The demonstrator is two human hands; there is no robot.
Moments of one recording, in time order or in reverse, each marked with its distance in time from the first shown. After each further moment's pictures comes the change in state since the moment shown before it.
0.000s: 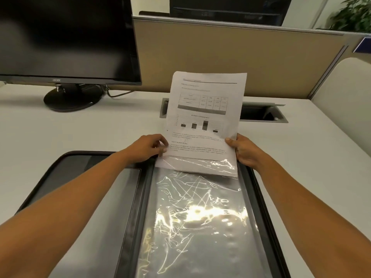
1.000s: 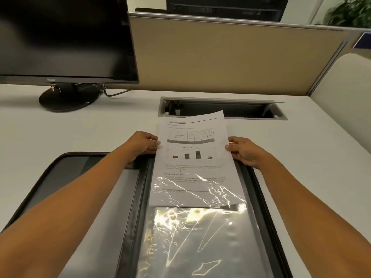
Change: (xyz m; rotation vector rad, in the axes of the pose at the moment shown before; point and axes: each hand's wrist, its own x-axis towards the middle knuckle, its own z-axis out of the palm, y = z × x) left_hand 0.014 -0.001 -0.001 -0.670 0.105 -0.404; right_hand 0.002 0.006 -0.008 -0.206 -0.010 0.054
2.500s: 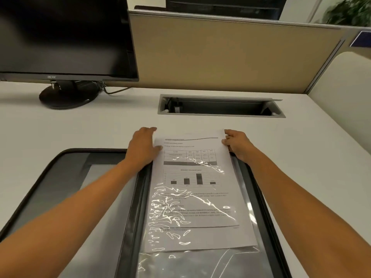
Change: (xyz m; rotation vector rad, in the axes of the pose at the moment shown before) left_hand -0.033 -0.008 0.020 0.776 0.277 0.353; right_hand -0.002 -0.008 0.022 -0.181 0.239 -0.020
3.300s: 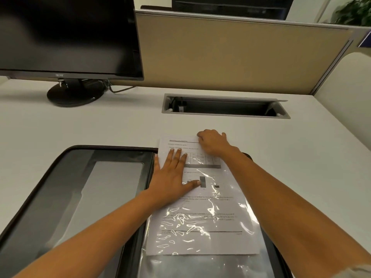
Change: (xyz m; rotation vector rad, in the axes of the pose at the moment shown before) left_hand -0.062 0.016 0.066 0.333 -0.163 0.227; right_hand 0.007 -0.018 0.064 -1.017 -0.100 -0.351
